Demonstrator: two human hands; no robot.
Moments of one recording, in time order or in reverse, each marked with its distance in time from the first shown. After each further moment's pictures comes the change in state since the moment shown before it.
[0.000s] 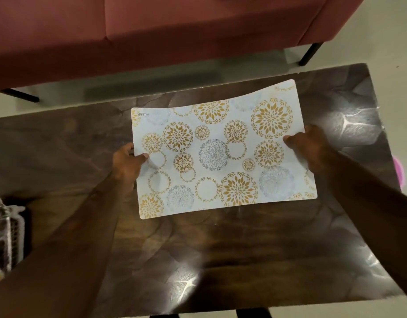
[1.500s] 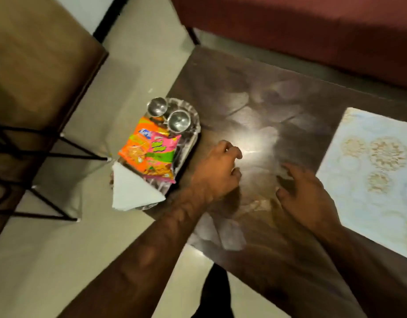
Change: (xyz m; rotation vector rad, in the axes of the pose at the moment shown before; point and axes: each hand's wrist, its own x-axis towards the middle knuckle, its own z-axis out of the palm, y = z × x) left_hand -0.089 -0.142 -0.246 0.540 0.093 0.441; right_hand -0.273 0.008 0.364 -0.985 -0.473 -0.723
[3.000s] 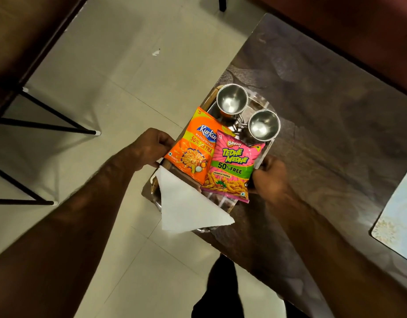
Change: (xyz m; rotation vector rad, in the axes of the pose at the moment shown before) left_hand 0.010 -0.331 -0.093 -0.615 -0.244 -0.664; right_hand 0.111 -0.203 0.170 0.649 -0.008 0.461
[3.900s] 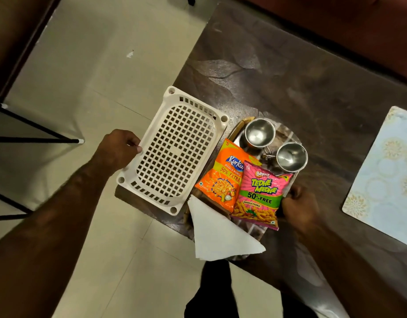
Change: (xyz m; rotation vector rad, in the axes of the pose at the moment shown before) left_hand -0.003 0.005 0.018 0.328 0.296 0.030; right_hand -0.014 0.098 -0.135 -0.205 0.145 0.093
